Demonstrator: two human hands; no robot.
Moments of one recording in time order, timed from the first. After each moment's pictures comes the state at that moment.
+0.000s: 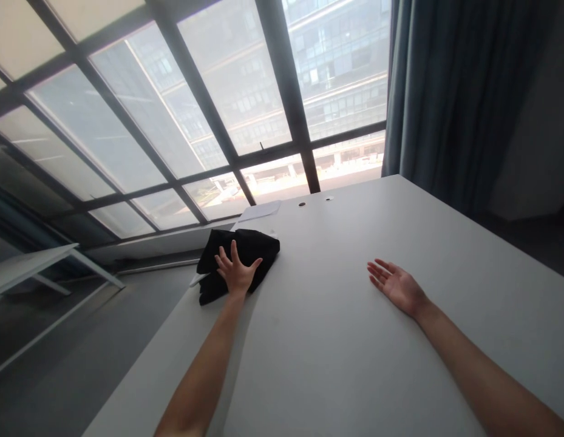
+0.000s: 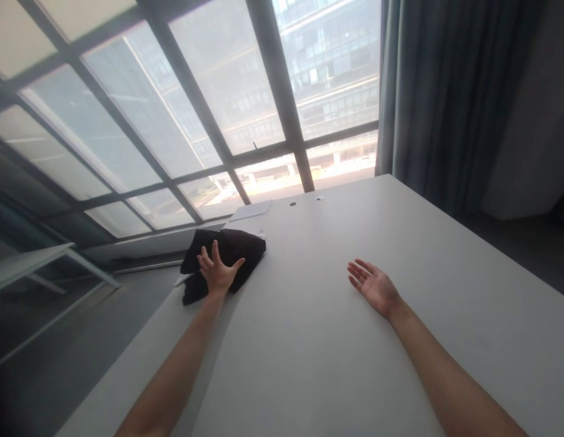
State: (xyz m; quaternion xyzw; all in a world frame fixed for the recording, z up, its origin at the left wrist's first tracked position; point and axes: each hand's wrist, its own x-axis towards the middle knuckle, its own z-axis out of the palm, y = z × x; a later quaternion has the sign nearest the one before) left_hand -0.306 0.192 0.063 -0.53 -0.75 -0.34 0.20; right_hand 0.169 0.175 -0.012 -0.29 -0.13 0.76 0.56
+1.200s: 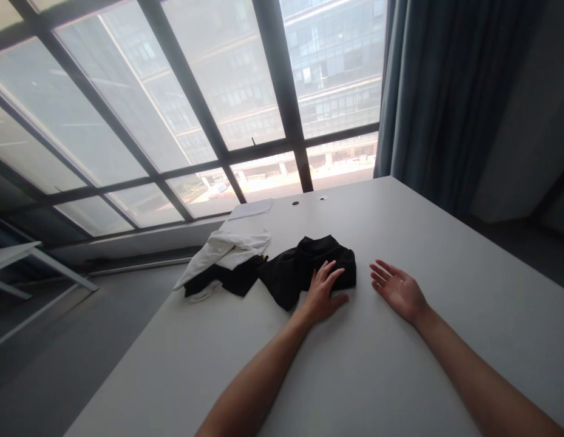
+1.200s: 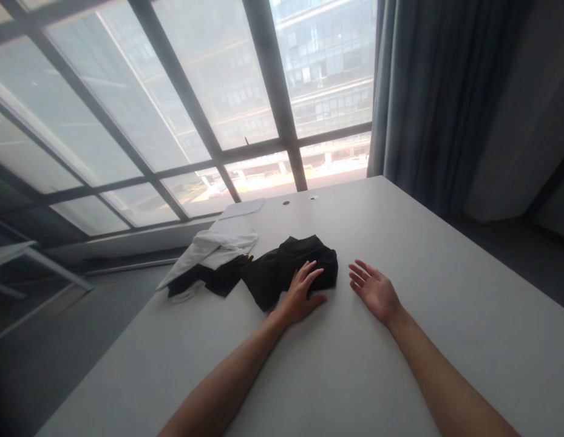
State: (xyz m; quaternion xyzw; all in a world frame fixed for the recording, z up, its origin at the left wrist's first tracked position) left_hand -0.087 0.163 0.000 -0.84 -0.43 -0.29 -0.12; right_hand 0.174 0.164 -0.006 -0.27 -0.15 0.75 0.58
